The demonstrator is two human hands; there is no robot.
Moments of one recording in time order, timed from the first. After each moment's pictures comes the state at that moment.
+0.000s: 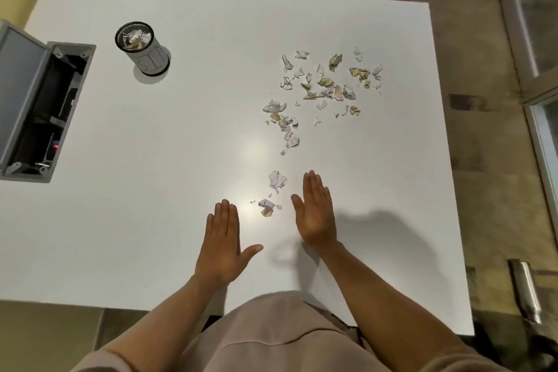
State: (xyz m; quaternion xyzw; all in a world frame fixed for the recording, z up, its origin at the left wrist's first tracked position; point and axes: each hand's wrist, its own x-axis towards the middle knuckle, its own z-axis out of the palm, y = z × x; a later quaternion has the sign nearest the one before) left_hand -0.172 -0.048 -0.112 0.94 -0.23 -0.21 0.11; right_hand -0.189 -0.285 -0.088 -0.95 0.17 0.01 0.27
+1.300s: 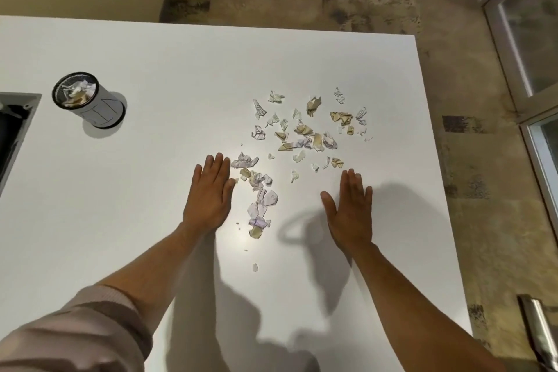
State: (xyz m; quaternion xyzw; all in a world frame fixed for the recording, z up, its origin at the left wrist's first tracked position) left_hand 0.060 -0.183 -0.123 0.95 -0.23 -0.10 0.16; right_hand -0.088 -0.456 -0.120 -0.95 0.25 0.05 0.18
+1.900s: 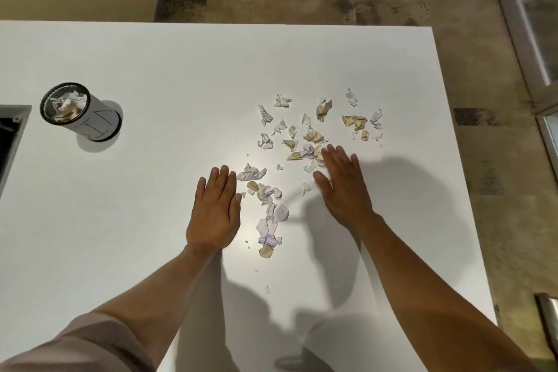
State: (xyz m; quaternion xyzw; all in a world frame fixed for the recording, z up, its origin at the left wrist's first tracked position) left_hand 0.064 -0.179 -0.137 0.96 -0.24 -0.08 0.14; right_hand -0.003 -0.469 -0.133 -0.97 0.12 -0.01 0.23
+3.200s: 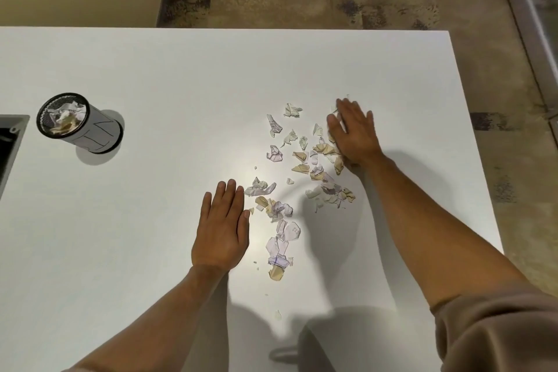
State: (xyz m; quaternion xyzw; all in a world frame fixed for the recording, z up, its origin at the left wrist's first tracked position) left_hand 0.066 -0.181 -0.136 0.96 -0.24 -0.06 0.15; right_hand 0.122 -0.526 -0.132 -0.93 0.19 0.03 0.32
